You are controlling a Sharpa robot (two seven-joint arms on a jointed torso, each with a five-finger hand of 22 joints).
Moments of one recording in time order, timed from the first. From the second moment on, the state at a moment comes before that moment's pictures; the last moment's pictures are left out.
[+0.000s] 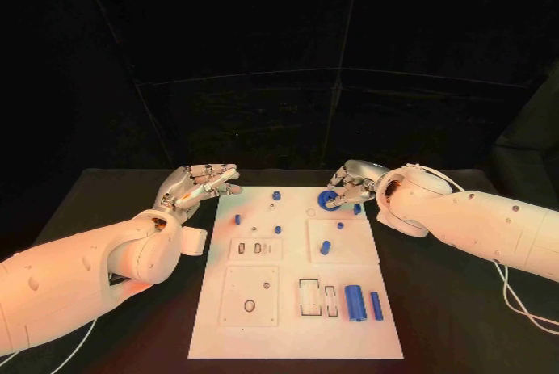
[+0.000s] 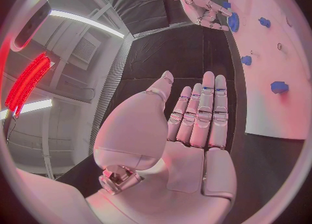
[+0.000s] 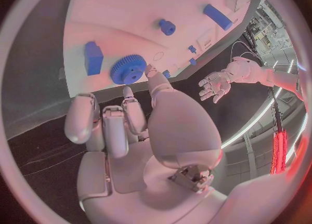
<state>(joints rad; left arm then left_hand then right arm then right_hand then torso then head) 1.19 -0.84 -0.04 1.47 -0.04 -0.33 0.54 1.33 0.01 0.10 0.04 0.05 0.92 0.24 0.07 0.07 0.96 0.19 0.10 0.06 1.12 0.13 0.17 0.17 0.18 0.89 0.24 0.28 0.11 1.26 -0.74 0.02 1.30 -1.36 -0.20 -0.20 1.27 -0.05 -0.01 -0.03 0.25 0.86 0.17 0.14 0.07 1.39 0.08 1.34 1.28 1.47 -0.01 1.50 1.31 0.10 1.36 0.10 1.37 1.15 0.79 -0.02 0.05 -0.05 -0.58</state>
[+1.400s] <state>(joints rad) 1.19 -0.84 -0.04 1.47 -0.04 -0.33 0.54 1.33 0.01 0.10 0.04 0.05 0.92 0.24 0.07 0.07 0.96 0.19 0.10 0.06 1.12 0.13 0.17 0.16 0.18 0.89 0.24 0.28 0.11 1.26 -0.73 0.02 1.40 -1.45 -0.31 -0.19 1.35 0.06 0.13 -0.13 0.16 0.97 0.15 0.21 0.07 1.46 0.04 1.43 1.31 1.47 -0.03 1.52 1.31 0.08 1.40 0.07 1.42 1.24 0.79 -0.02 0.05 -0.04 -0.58</state>
